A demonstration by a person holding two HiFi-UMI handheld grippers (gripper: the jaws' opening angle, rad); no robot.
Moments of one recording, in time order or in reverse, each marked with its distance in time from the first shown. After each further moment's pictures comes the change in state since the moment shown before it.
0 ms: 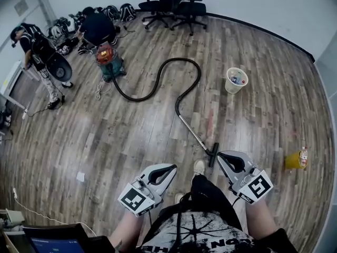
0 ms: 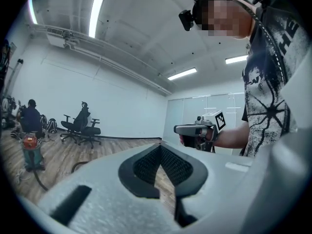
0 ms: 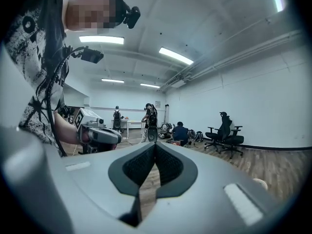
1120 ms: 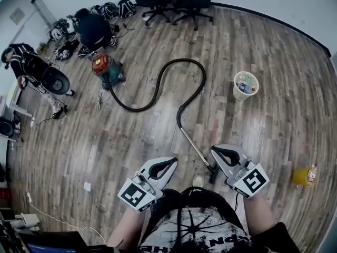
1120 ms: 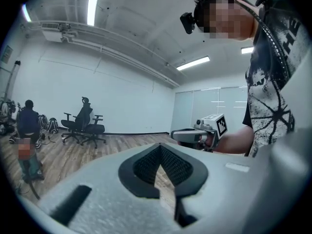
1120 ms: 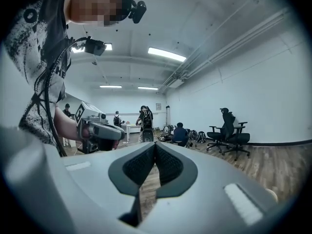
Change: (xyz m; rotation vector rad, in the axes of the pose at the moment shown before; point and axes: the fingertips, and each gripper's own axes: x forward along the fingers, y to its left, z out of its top) left arm 0.241 0.171 0.052 0.000 0.083 0.065; right arm 0.105 -0.275 -0.010 0.056 -0.038 0.078
